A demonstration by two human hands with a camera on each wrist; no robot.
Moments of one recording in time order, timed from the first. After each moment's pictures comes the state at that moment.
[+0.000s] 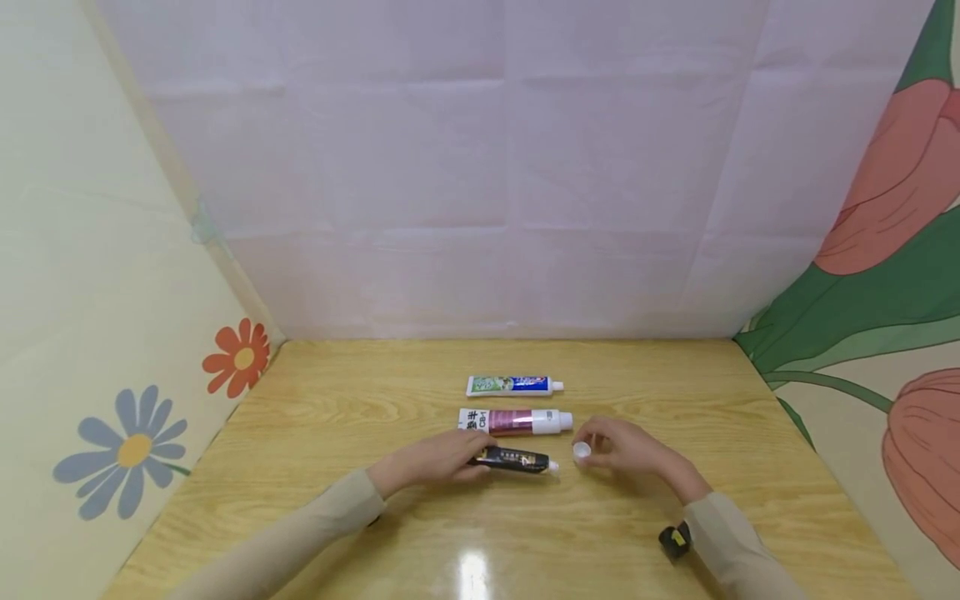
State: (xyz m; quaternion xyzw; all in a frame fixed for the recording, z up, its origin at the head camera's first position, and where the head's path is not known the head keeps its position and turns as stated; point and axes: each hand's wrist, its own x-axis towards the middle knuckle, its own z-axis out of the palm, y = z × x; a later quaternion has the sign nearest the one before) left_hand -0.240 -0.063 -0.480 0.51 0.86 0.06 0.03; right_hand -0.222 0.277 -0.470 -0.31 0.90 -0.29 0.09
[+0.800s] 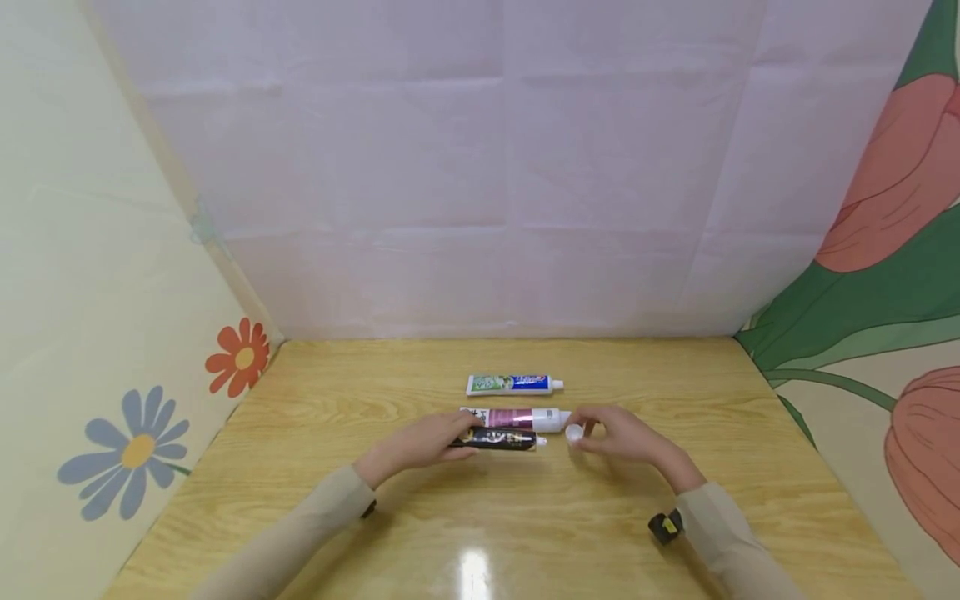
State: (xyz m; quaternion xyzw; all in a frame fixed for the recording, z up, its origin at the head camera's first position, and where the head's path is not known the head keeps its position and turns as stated) left_hand -0.246 -0.080 -0.460 0.48 0.87 0.09 -0.01; right_hand -0.232 0.267 -0.456 -0.33 0.89 -0.32 0.05
